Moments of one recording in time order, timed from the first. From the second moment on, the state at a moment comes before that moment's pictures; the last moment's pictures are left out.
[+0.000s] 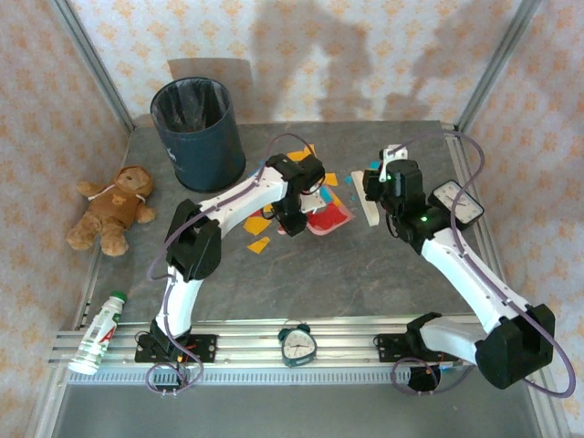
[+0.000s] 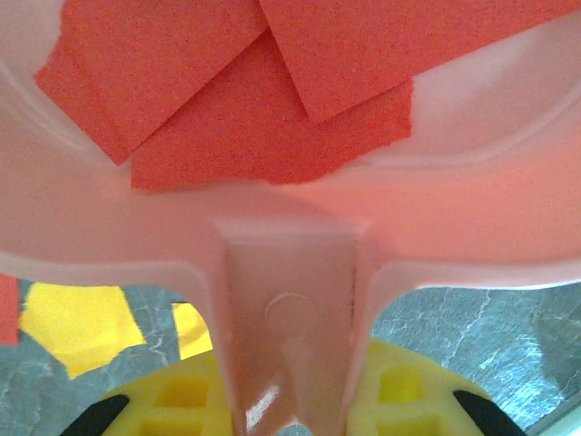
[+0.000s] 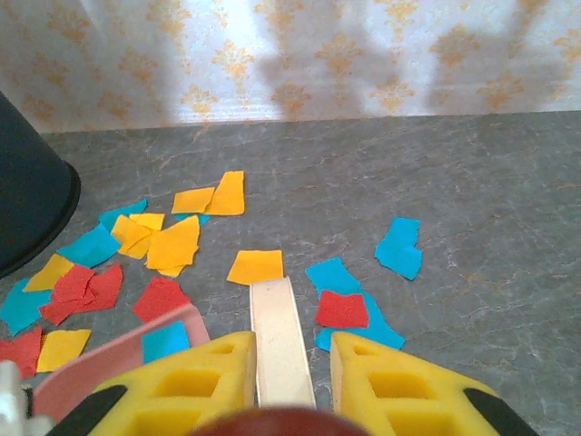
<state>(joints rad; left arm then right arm) -0.67 2.09 1.89 -1.32 0.04 0.24 0.39 1.13 0.95 -0.27 0.21 0.23</state>
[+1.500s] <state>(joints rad) -0.20 1.95 2.30 -1.23 0.27 -0.18 0.36 1.08 0.94 -0.43 0.22 0.30</state>
